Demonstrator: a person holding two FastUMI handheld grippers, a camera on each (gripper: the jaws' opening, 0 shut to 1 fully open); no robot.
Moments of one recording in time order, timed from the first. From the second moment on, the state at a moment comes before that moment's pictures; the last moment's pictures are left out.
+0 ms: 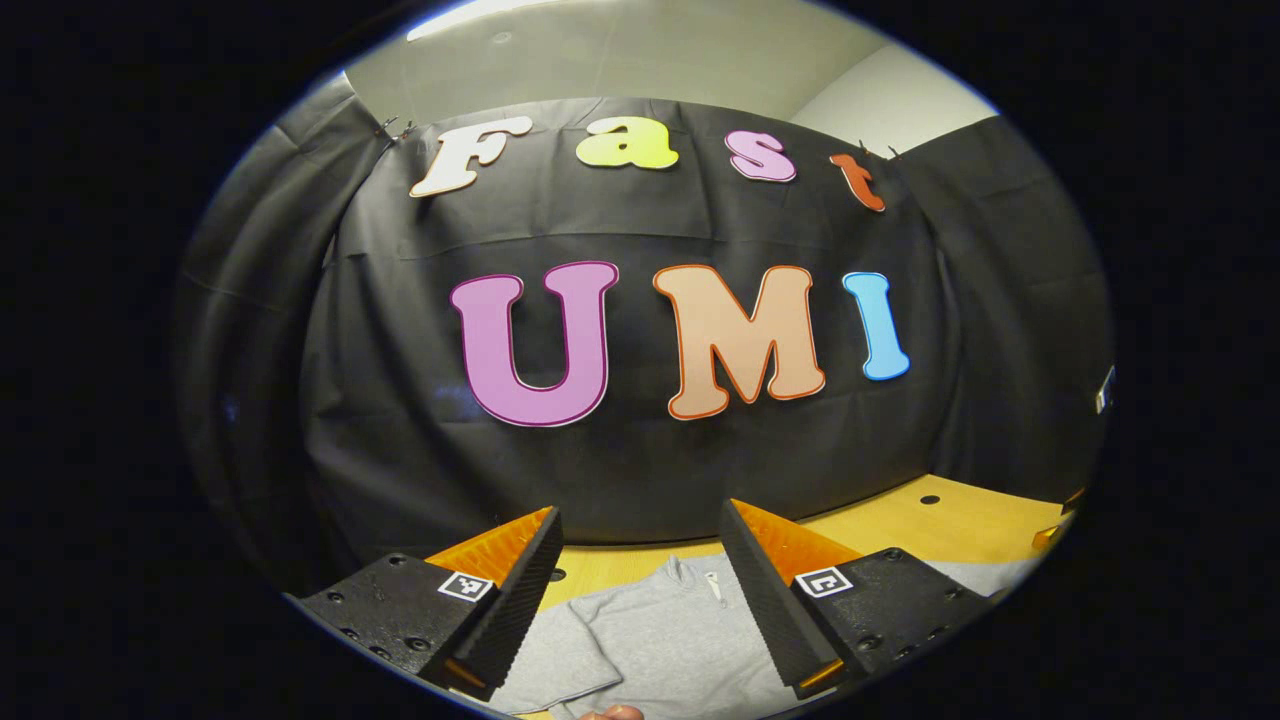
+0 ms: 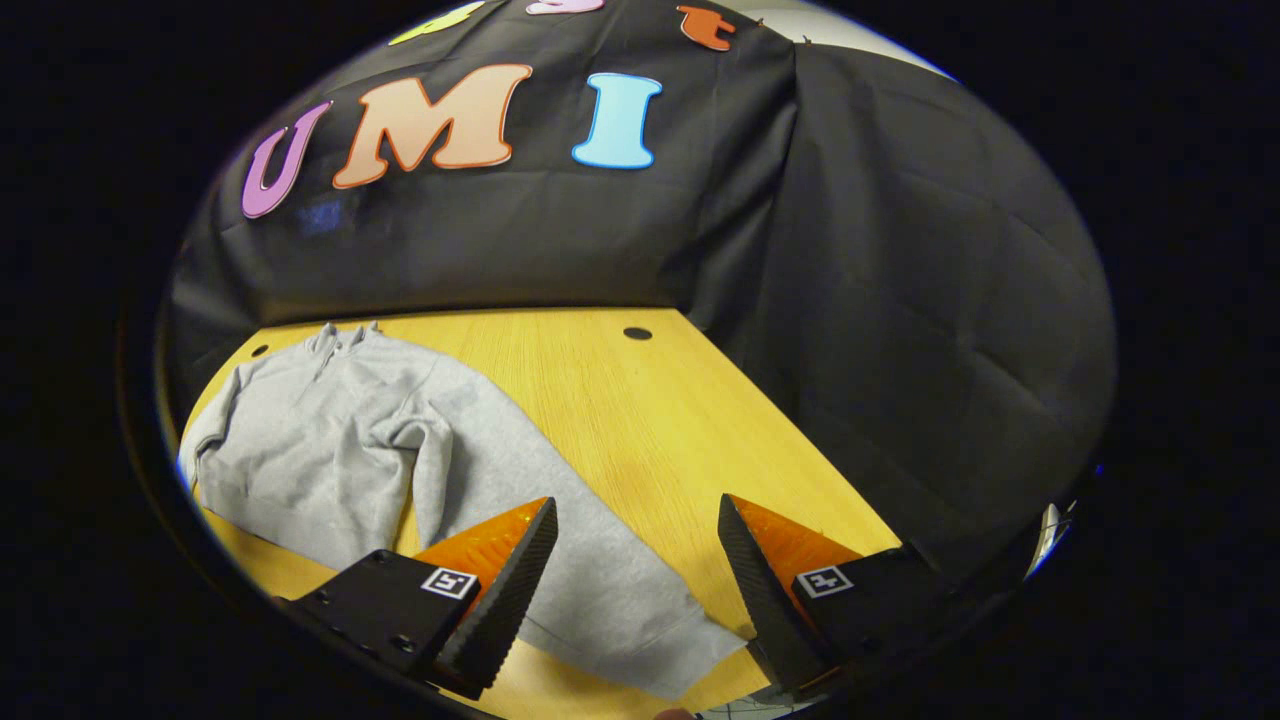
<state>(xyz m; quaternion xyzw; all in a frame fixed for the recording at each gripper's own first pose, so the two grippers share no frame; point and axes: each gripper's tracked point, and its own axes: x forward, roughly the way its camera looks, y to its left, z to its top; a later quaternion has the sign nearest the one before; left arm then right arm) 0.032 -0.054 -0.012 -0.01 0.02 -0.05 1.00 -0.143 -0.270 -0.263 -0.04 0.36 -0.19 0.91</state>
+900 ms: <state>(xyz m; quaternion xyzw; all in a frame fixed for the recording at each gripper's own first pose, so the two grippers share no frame) 0.039 -0.098 -0.001 0.00 0.01 -0.05 1.00 -0.207 -0.277 -0.361 0.04 0.51 -0.18 0.84</state>
